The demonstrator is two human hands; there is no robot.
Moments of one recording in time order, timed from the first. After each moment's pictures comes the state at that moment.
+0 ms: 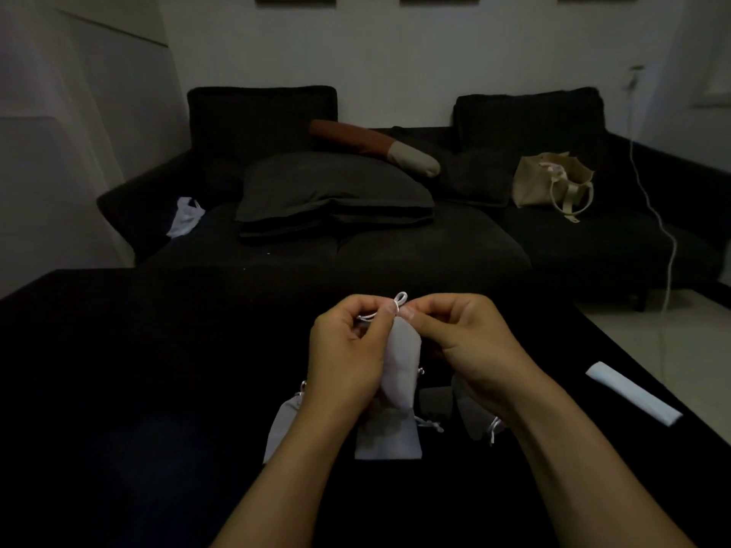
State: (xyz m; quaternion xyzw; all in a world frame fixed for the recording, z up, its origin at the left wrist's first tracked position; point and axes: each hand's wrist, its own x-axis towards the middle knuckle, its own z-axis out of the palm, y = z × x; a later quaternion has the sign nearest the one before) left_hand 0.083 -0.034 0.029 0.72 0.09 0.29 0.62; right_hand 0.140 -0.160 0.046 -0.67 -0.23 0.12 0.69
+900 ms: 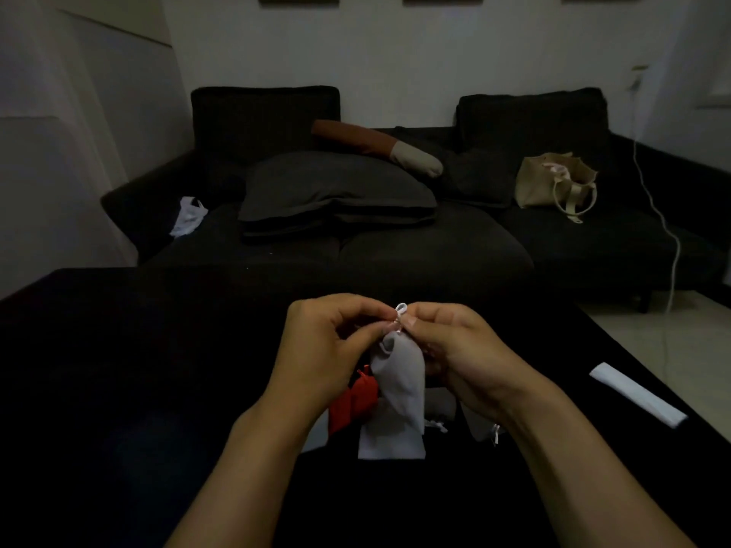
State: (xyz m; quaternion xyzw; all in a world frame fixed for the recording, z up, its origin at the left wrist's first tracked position) left_hand 0.068 0.002 0.042 0.84 -0.07 0.33 0.42; right_hand 0.141 -0.155 0.042 -0.63 -0.22 0.26 0.70
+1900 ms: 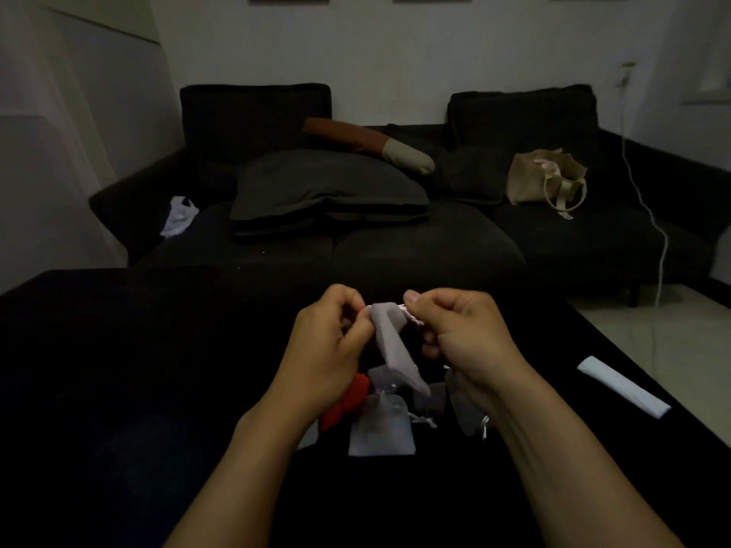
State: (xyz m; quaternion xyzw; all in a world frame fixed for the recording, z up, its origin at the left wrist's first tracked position) left_hand 0.079 -0.008 0.034 0.83 0.01 0.26 0.49; right_hand 0.142 -0.154 0.042 -0.67 -0.15 0.07 0.72
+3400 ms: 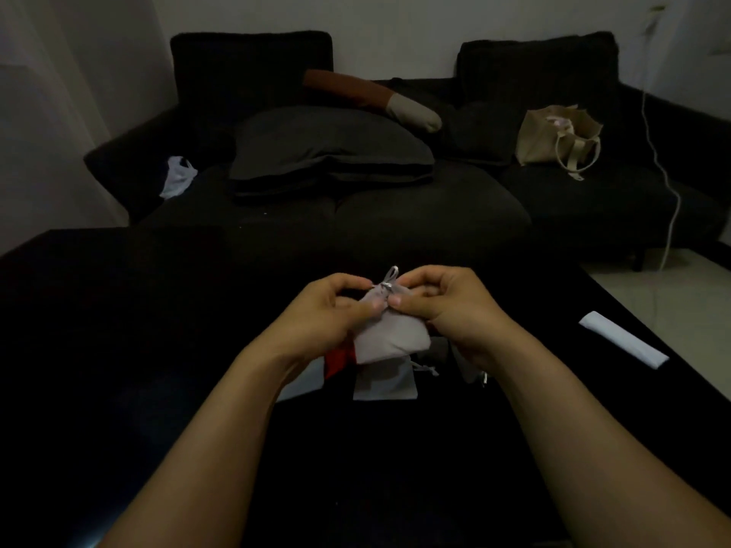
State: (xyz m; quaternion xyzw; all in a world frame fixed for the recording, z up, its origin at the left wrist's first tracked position) left_hand 0.074 0.005 0.026 0.78 0.15 -0.03 0.60; right_hand 0.146 -0.162 0.022 -0.73 -0.16 0.19 0.63
